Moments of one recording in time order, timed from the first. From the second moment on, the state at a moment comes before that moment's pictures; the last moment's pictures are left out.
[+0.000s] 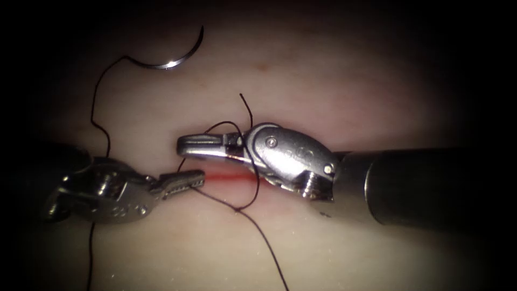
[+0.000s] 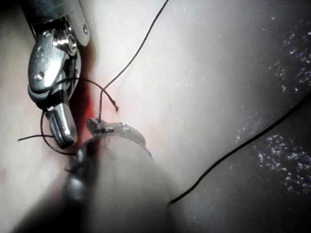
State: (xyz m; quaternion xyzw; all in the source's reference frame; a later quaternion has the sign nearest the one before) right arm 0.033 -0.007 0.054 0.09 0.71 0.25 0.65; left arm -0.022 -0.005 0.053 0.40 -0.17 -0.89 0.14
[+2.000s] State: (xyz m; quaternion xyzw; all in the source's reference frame) right arm 0.032 -0.012 0.057 0.26 0.68 0.12 0.68; left arm -0.020 0.008 0.051 0.65 -0.17 -0.70 0.24
